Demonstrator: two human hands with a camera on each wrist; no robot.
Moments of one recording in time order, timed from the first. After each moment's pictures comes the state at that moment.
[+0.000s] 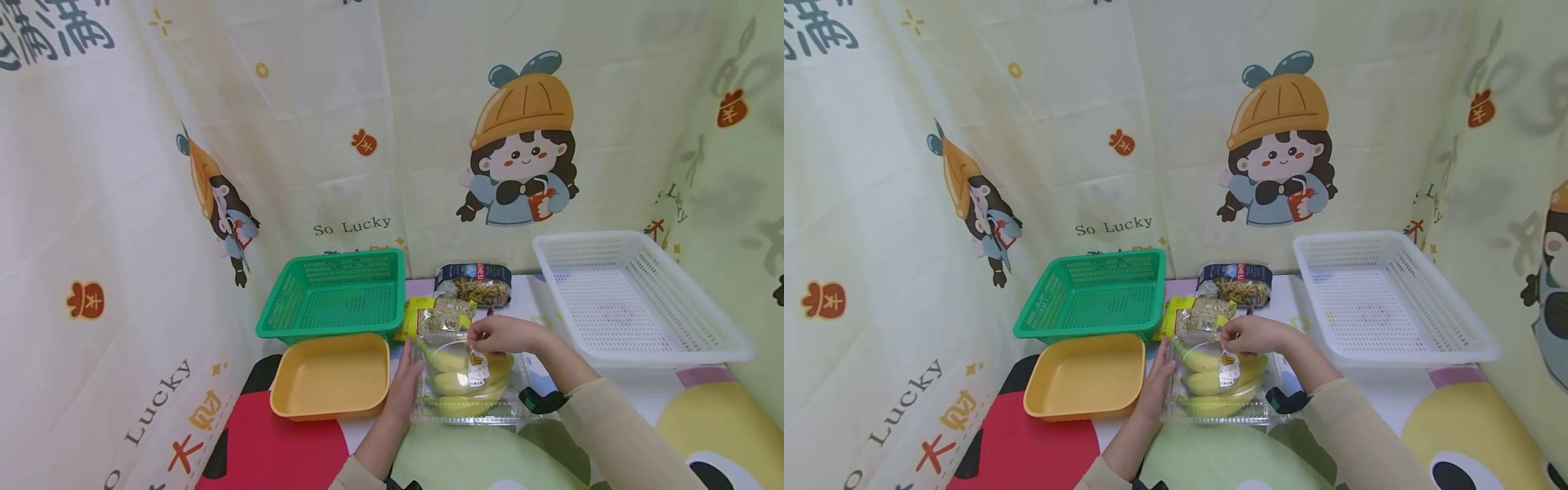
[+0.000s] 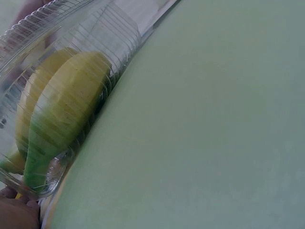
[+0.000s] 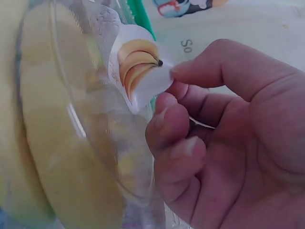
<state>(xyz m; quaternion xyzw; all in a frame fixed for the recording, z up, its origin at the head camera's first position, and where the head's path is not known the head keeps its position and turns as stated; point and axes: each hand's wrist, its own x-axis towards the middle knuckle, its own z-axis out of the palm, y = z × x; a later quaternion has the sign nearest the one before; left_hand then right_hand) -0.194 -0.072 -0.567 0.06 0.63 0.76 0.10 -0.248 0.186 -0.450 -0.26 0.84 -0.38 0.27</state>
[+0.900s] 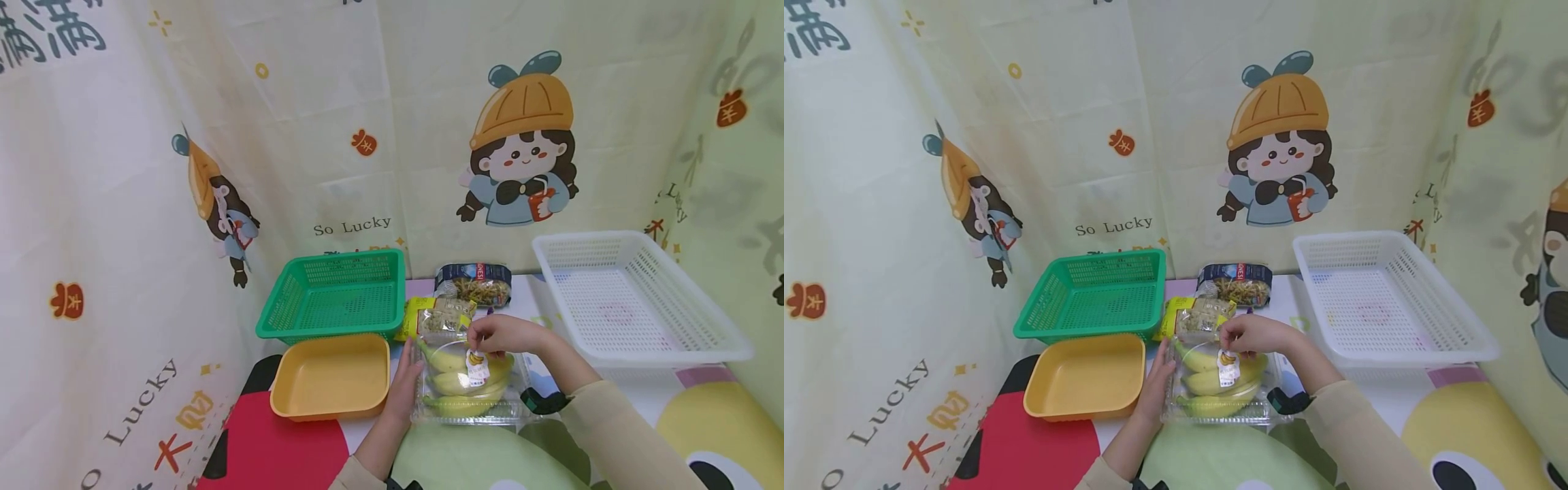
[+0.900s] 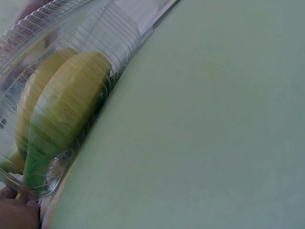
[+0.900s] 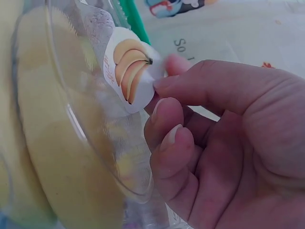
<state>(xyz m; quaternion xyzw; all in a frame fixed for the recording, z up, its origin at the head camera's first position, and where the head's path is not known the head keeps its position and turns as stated) -0.193 -0.071 -0.568 0.05 0.63 0.76 0.10 -0.252 0.190 -0.459 -0.28 0.81 -0.43 0.27</state>
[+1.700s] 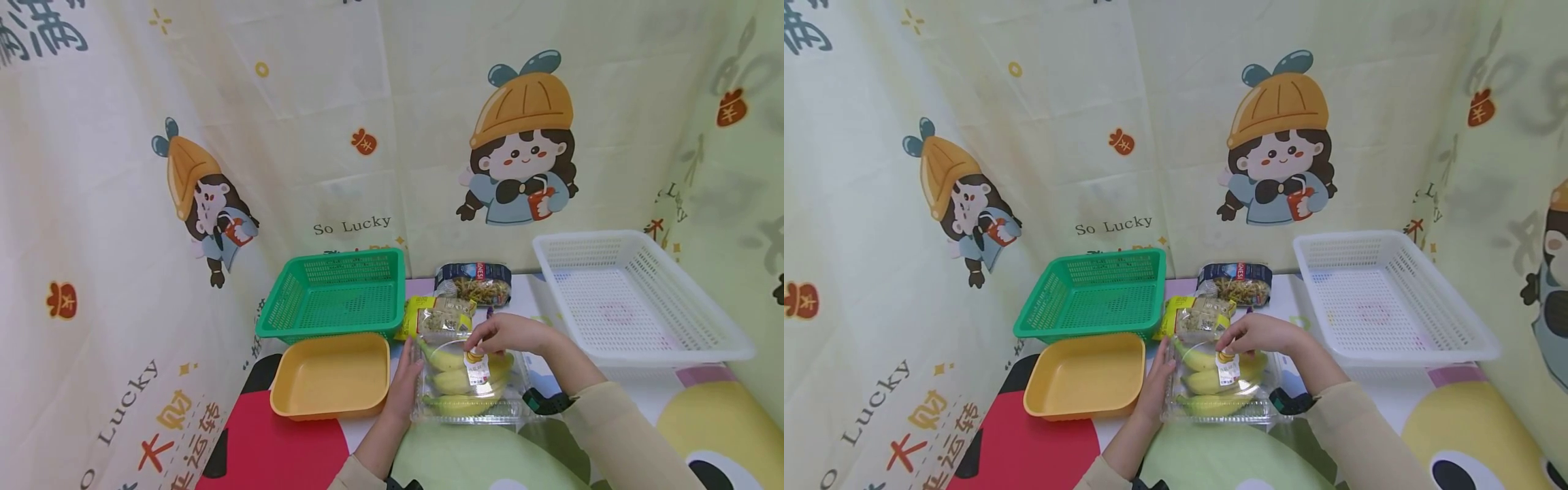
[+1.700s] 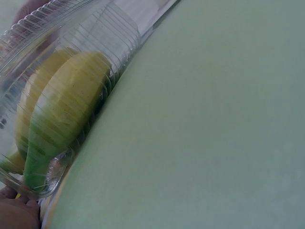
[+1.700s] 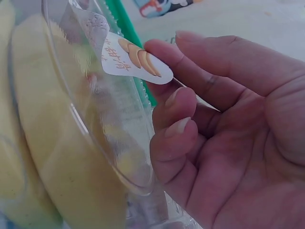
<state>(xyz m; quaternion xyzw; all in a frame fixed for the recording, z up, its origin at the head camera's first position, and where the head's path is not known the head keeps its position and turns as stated) -0.194 -0.070 -0.569 0.05 0.64 0.76 0.10 -0.247 0.196 -0.457 -0.25 0.82 -0.43 0.27</state>
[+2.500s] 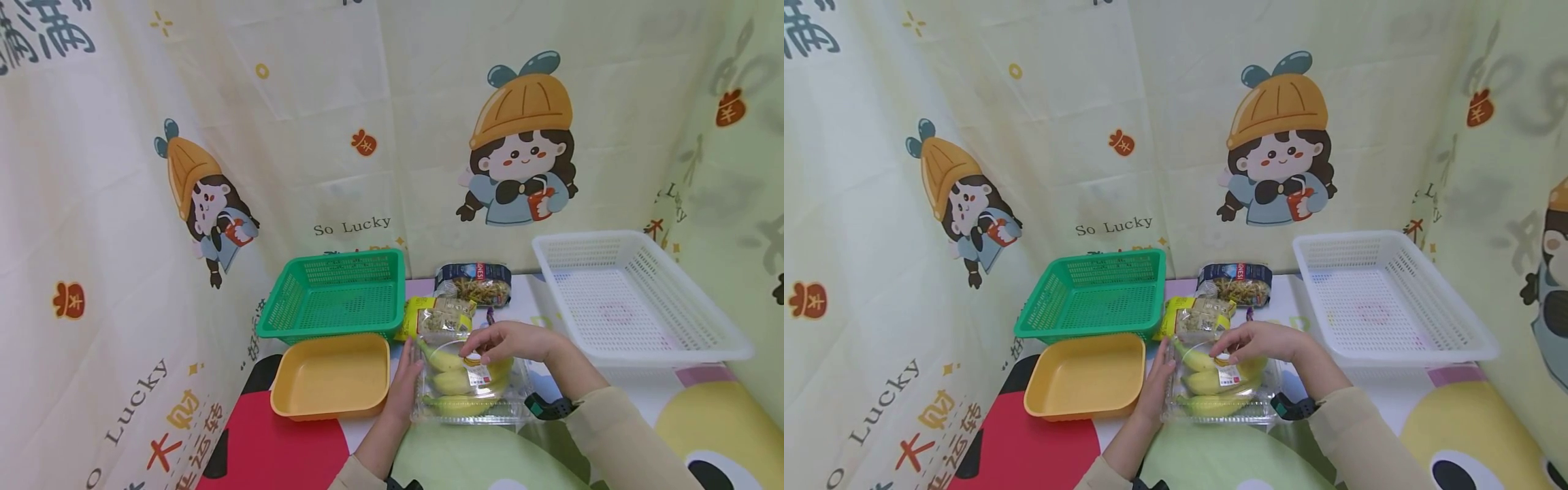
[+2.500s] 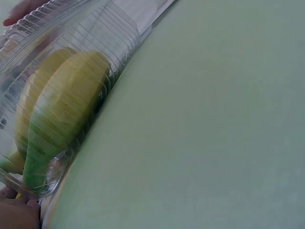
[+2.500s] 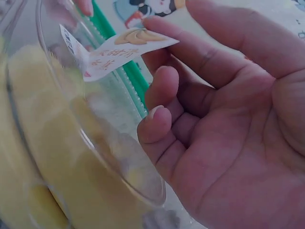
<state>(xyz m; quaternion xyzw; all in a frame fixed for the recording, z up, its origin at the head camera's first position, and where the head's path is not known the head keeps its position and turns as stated) -0.194 -0.070 -0.569 0.05 0.64 0.76 0.10 -0.244 0.205 -0.469 -0.36 0.75 -0.48 0.29</state>
